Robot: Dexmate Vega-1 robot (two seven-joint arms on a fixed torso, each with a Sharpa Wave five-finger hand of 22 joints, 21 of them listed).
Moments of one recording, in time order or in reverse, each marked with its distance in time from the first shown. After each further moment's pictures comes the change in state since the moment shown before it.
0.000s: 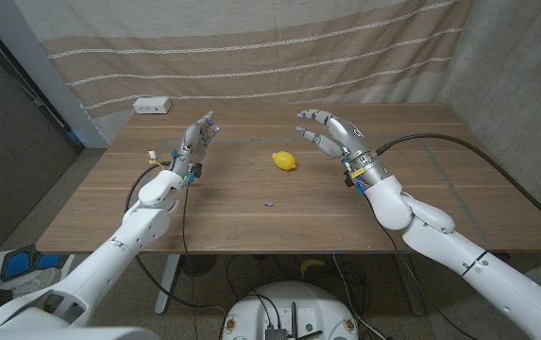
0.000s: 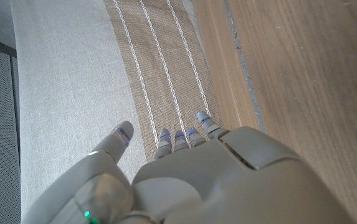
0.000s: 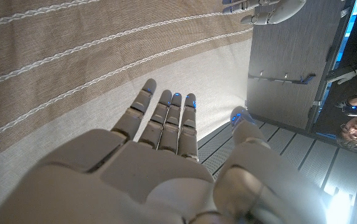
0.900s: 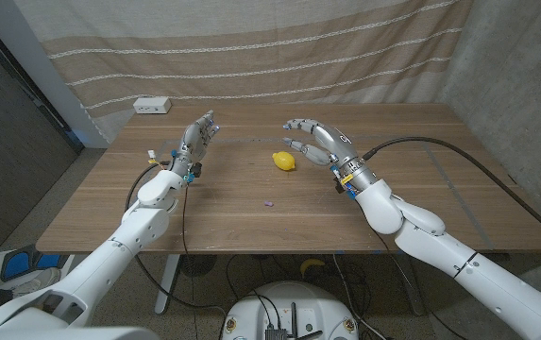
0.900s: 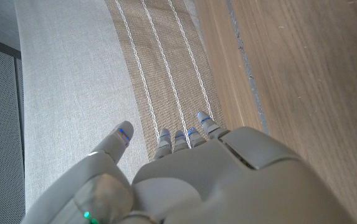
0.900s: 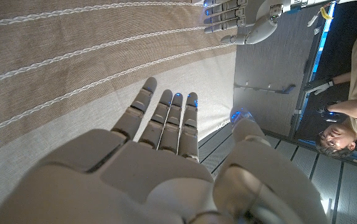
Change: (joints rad) left arm 0.001 0.003 -0.003 -0.001 -0.001 -0.006 -0.010; left_hand 0.000 0.000 0.000 0.000 0.000 0.000 0.000 0.000 0.000 0.000 0.000 0.000 0.000 0.000 0.000 0.000 0.000 0.002 0.002 -0.011 0.000; right arm 0.019 0.020 -0.058 0.011 -0.039 -0.004 0.028; right_hand 0.071 -0.020 0.000 -0.006 0.000 0.048 -0.030 0.006 0.000 0.018 -0.029 -0.001 0.000 0.004 -0.004 0.000 0.000 0.021 -0.014 0.000 0.000
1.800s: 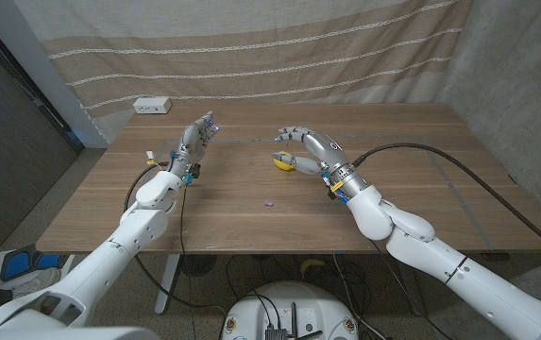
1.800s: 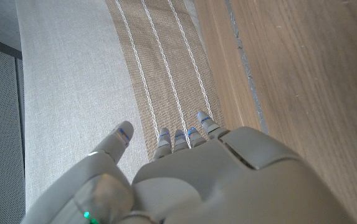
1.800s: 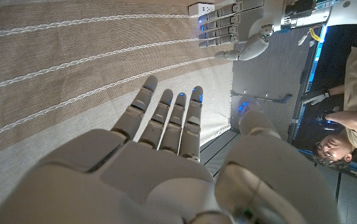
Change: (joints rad) left arm 0.008 0.005 -0.004 -0.004 -0.007 -0.003 -0.008; left_hand 0.000 0.000 0.000 0.000 0.004 0.016 -0.002 0.000 0.000 0.005 -0.005 0.000 0.000 0.004 0.004 0.000 0.000 0.003 0.003 -0.015 0.000; right arm 0.004 0.020 -0.056 -0.013 -0.063 -0.087 0.003; right_hand 0.129 -0.128 -0.029 -0.004 -0.027 0.091 -0.035 0.025 0.010 -0.026 -0.064 -0.018 0.008 -0.022 -0.003 -0.020 -0.012 0.023 -0.009 -0.007 0.000
